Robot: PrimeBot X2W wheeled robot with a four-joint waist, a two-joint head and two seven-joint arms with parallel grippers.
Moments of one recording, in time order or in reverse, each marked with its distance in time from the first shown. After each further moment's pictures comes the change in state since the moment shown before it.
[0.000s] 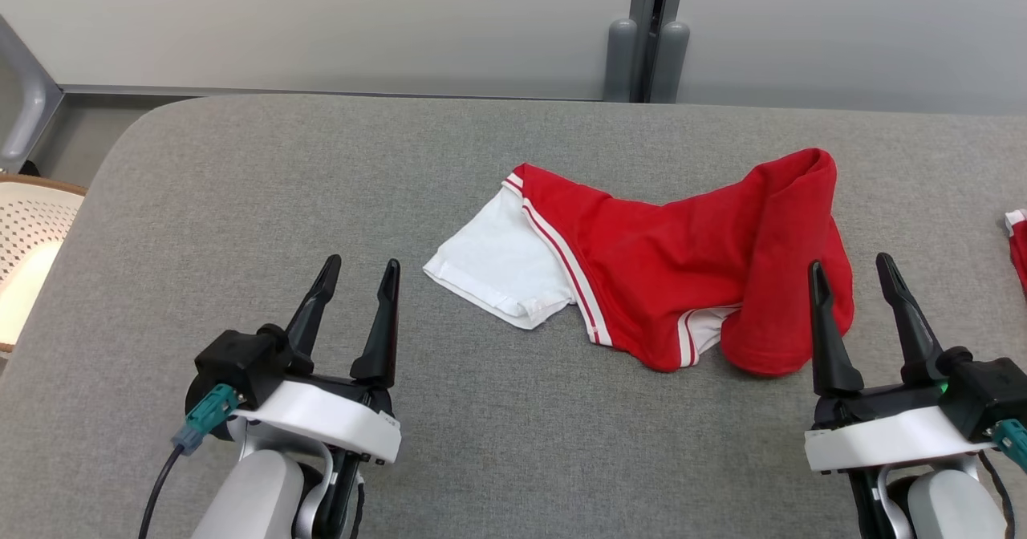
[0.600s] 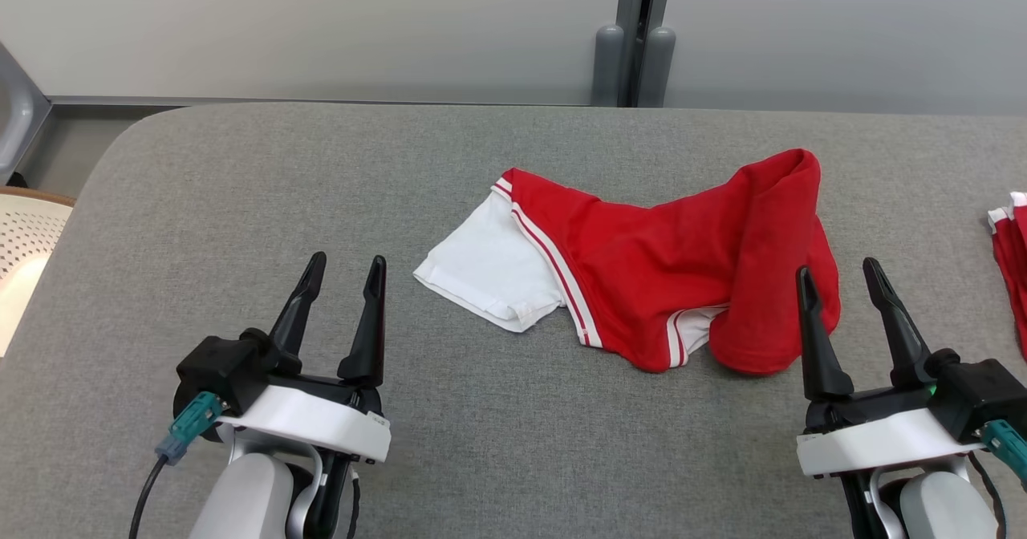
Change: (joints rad) left arm 0.038 -0.064 0.132 -0.018 0.103 -0.080 0.000; right arm 0.000 -0.004 0.026 0.014 0.007 0.000 0.000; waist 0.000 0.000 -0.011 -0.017
